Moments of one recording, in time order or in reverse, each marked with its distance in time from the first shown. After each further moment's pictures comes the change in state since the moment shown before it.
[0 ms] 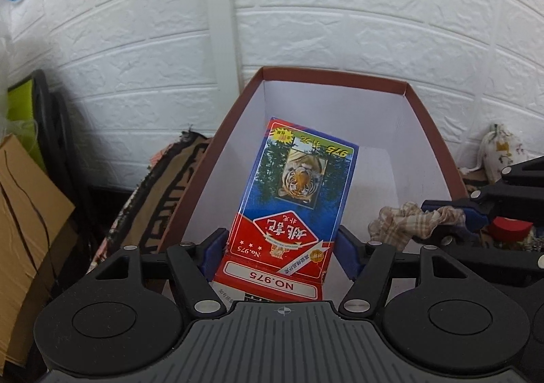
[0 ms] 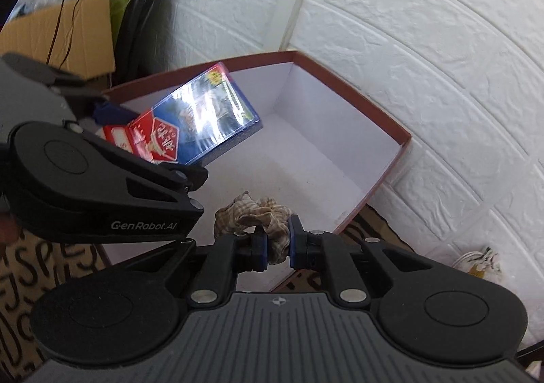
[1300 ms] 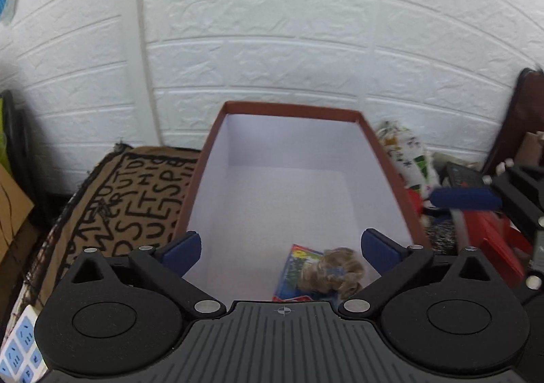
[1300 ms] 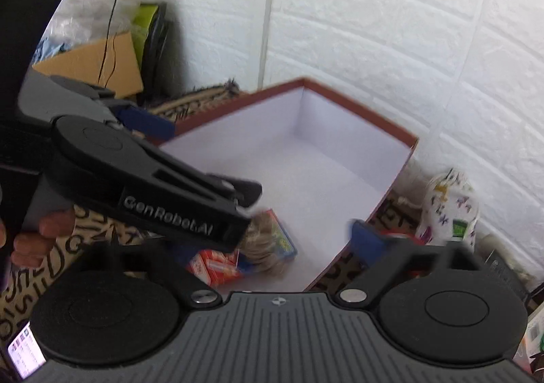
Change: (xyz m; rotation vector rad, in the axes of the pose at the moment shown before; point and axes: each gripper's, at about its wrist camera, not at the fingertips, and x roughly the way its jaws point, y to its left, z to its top) left arm -0.072 -0.089 -0.023 0.052 -0.066 -0.115; right arm -0.098 -0.048 -0.086 0.113 -0.142 0.080
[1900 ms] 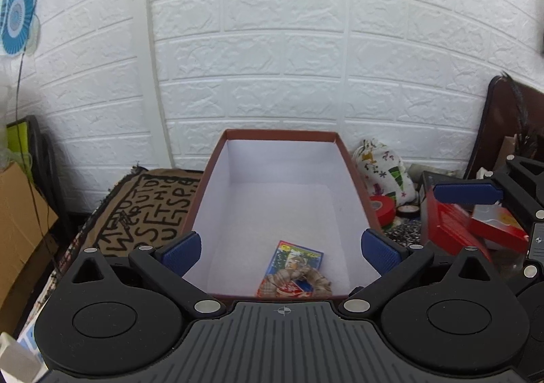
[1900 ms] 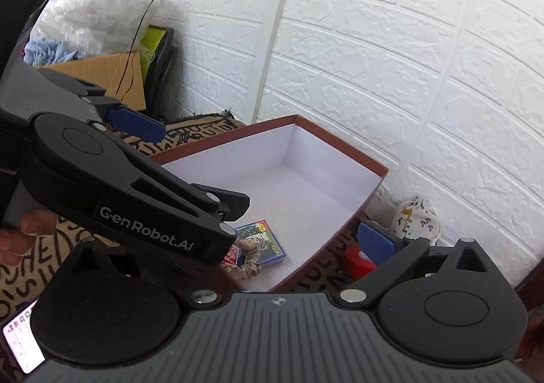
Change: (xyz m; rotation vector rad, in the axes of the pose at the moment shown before) left arm -0.072 -0.035 -0.024 0.012 -0.108 0.034; right arm -0.060 0.015 -0.019 -0.025 -0.105 -0.046
